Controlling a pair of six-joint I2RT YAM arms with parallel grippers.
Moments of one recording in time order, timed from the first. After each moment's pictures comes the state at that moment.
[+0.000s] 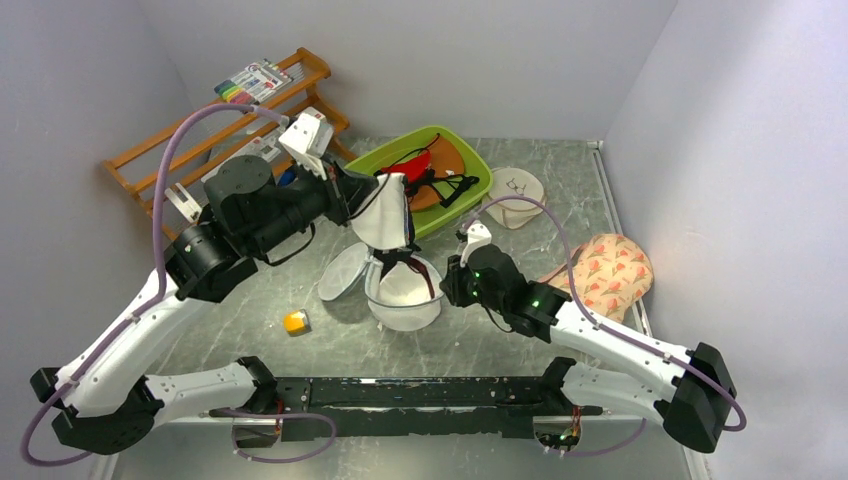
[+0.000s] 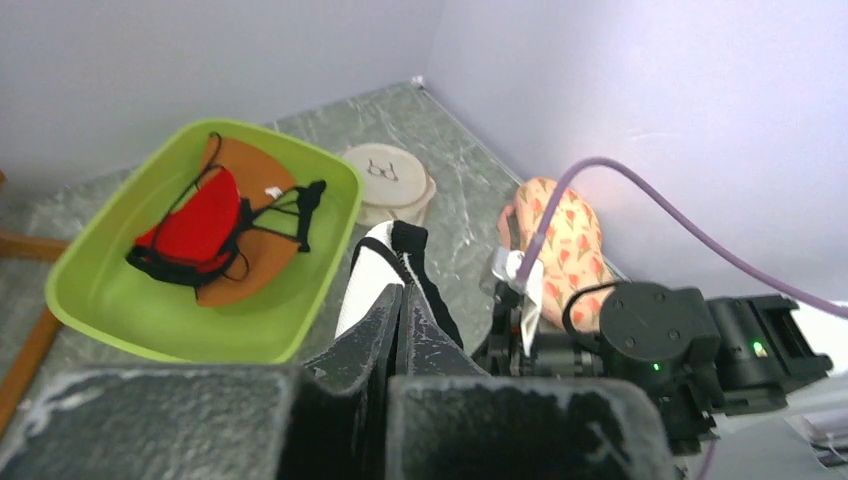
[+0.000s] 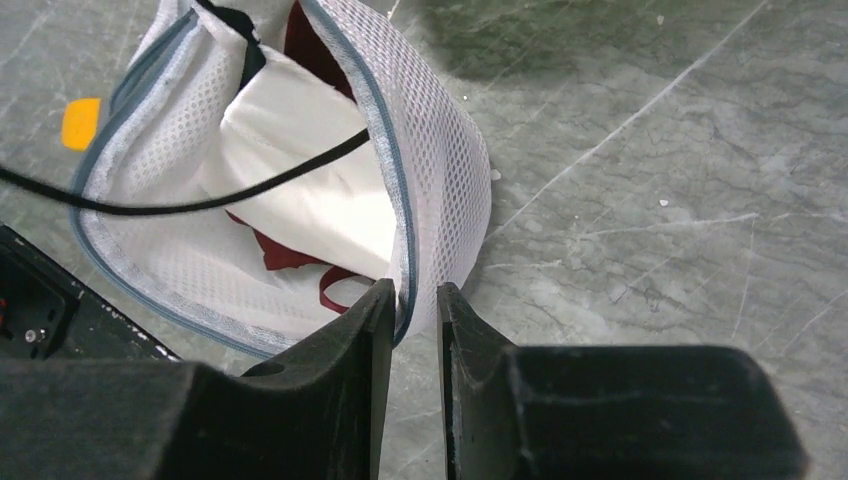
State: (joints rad) left arm -0.82 1.03 1.40 -0.43 -0.04 -0.28; right arm 0.88 0.99 0.64 -0.25 0.17 0.42
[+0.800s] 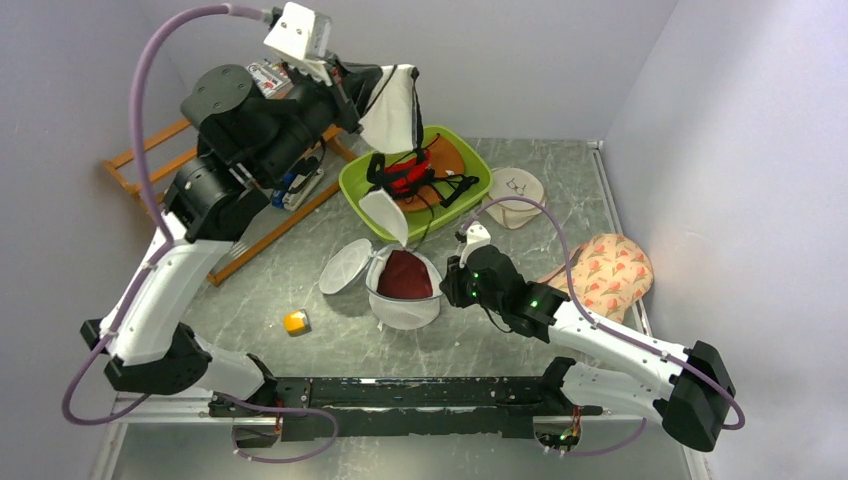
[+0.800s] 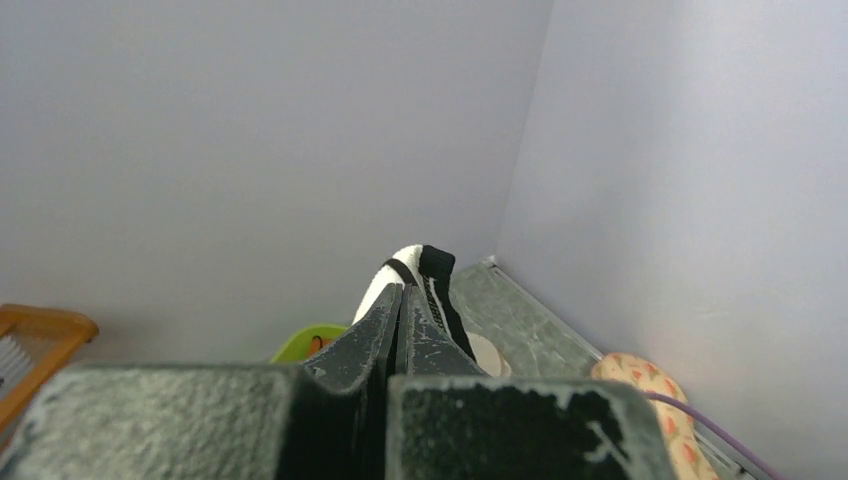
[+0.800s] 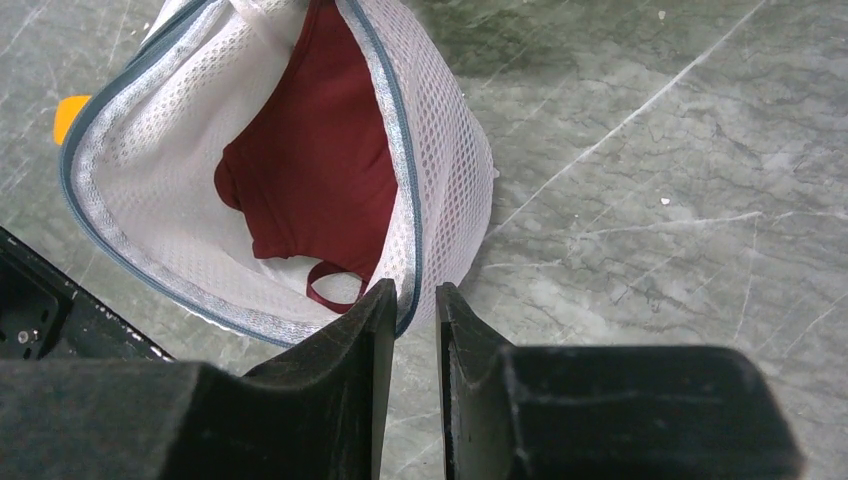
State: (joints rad) left arm -0.82 1.40 2.07 -0.44 -0.17 -0.05; right arm 0.88 1.00 0.63 -0.23 0.17 0.42
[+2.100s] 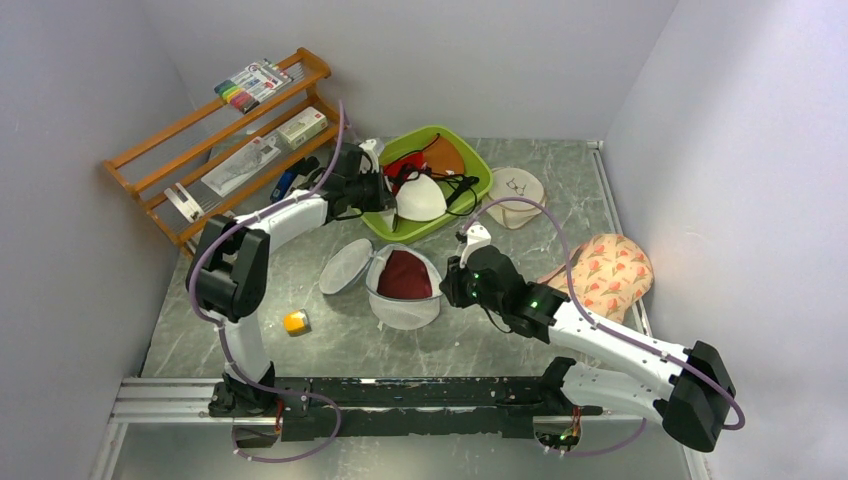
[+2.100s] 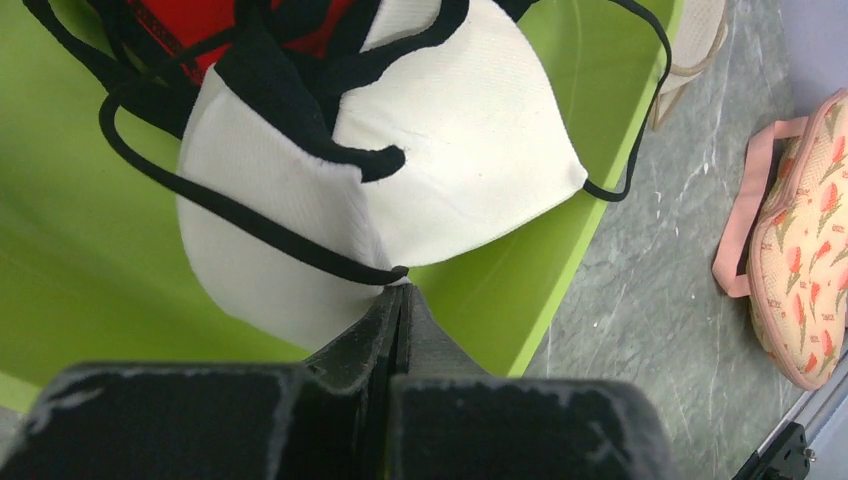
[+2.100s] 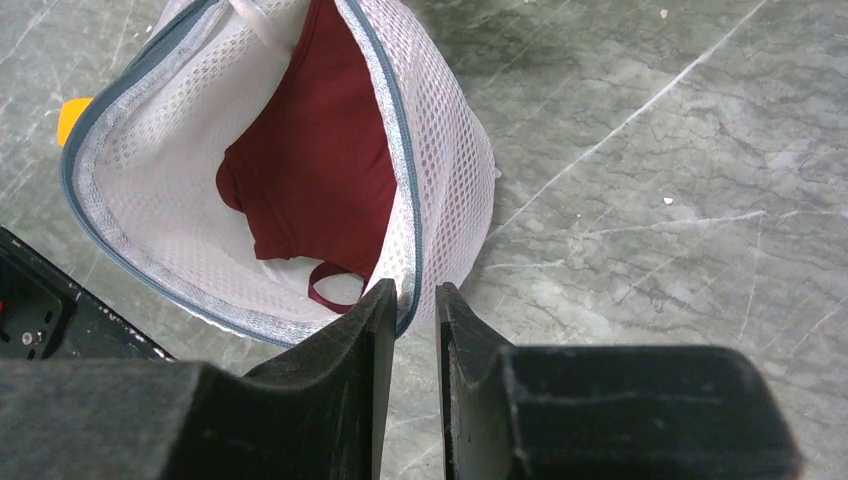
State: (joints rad) left arm -0.44 1.86 1.30 -0.06 0.29 -0.39; right arm 0.88 0.99 0.63 -0.23 0.17 0.43
